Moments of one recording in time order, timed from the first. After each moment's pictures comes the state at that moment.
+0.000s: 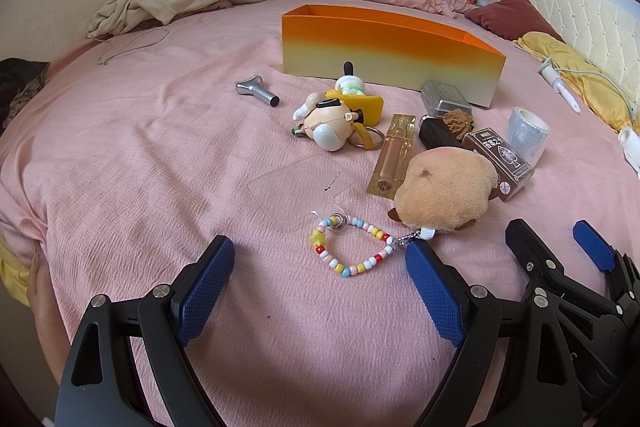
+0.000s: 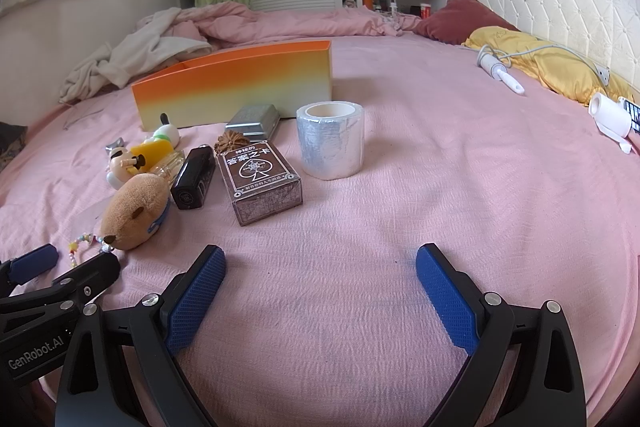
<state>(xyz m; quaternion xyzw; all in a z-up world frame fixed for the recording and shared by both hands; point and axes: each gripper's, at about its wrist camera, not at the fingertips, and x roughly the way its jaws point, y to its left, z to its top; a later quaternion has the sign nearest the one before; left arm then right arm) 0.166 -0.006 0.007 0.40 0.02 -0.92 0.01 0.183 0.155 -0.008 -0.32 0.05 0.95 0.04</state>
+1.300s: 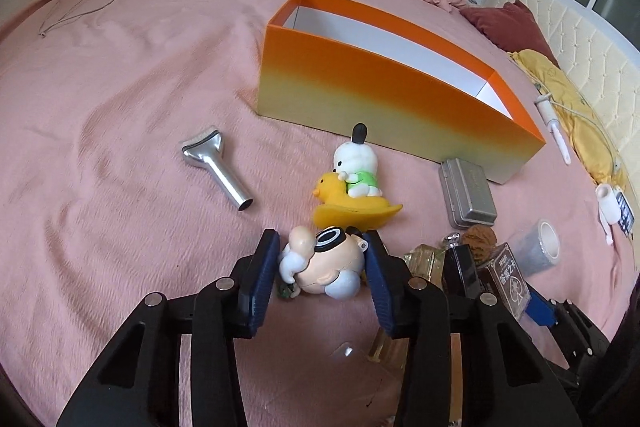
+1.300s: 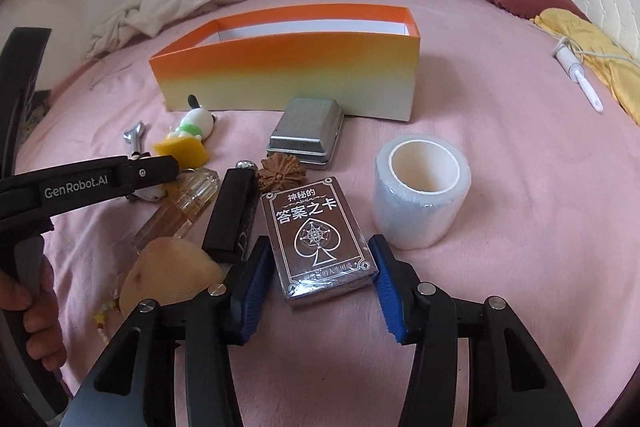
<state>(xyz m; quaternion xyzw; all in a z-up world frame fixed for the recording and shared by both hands) 0.055 -0.038 0.019 0.47 0.12 -0.87 -0.07 0.104 0.135 0.009 -0.43 0.03 0.90 -0.06</state>
